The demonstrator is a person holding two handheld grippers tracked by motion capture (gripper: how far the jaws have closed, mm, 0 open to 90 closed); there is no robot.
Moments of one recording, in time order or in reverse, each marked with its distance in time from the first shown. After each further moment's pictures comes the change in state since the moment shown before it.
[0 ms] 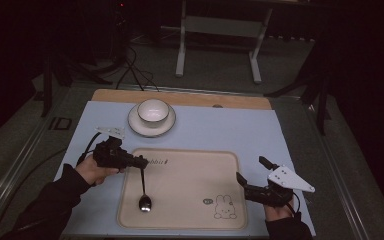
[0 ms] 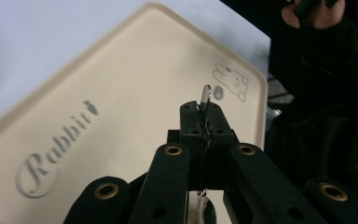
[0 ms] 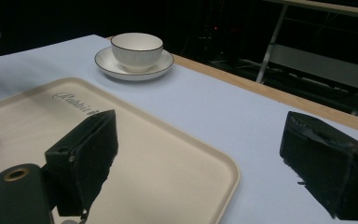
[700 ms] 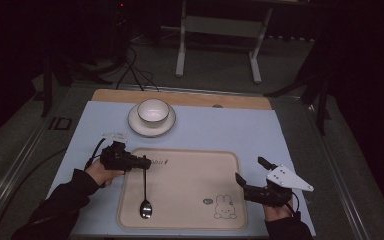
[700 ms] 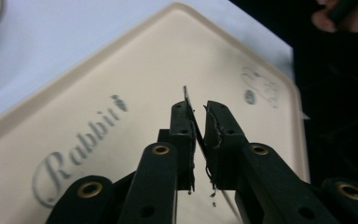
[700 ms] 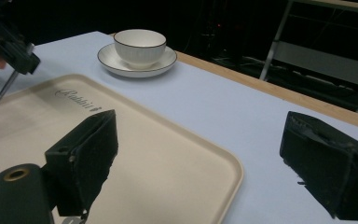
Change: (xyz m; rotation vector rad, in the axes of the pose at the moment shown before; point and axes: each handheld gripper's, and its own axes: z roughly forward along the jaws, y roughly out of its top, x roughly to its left) left arm 0.037 -0.029 0.026 -0.091 0.043 -0.023; right arm 0.001 -0.001 0.002 0.013 0.013 -0.002
